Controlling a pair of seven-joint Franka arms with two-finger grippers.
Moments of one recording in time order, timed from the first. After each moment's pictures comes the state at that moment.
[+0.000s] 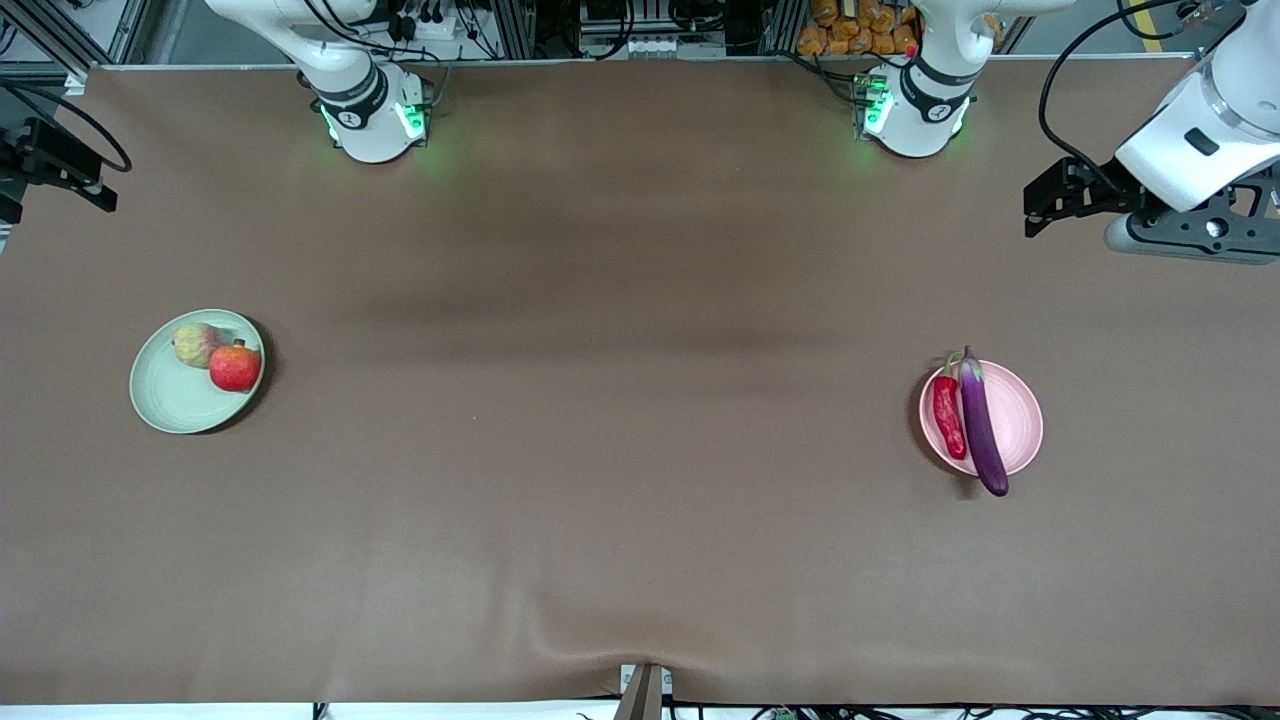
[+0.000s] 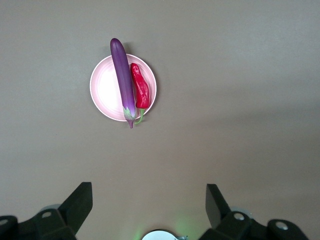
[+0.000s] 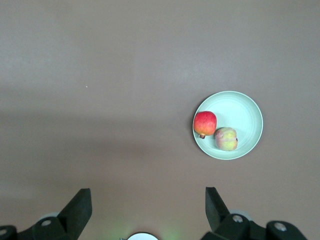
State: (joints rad) left arm -0.07 -0.01 -0.11 -1.53 0.01 1.46 -0.04; right arm -0.03 -0.09 -0.05 -1.52 0.03 1.41 -0.17
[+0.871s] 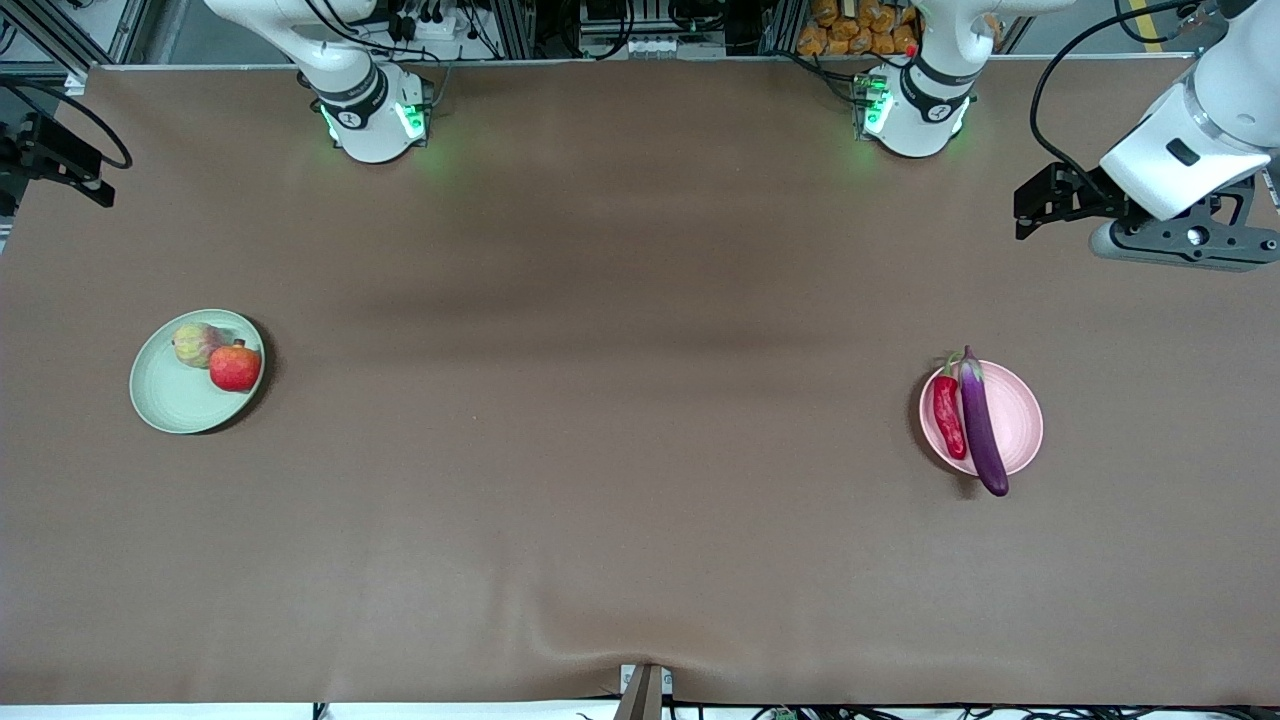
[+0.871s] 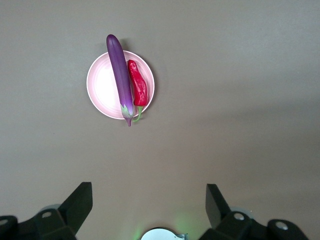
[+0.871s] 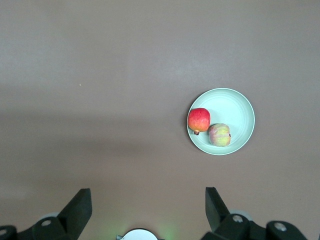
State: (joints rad) left arm -0.07 -0.01 -0.12 -1.54 0.01 1.46 -0.04; right arm -0.01 -0.07 -0.04 -1.49 -0.01 1.38 -0.15
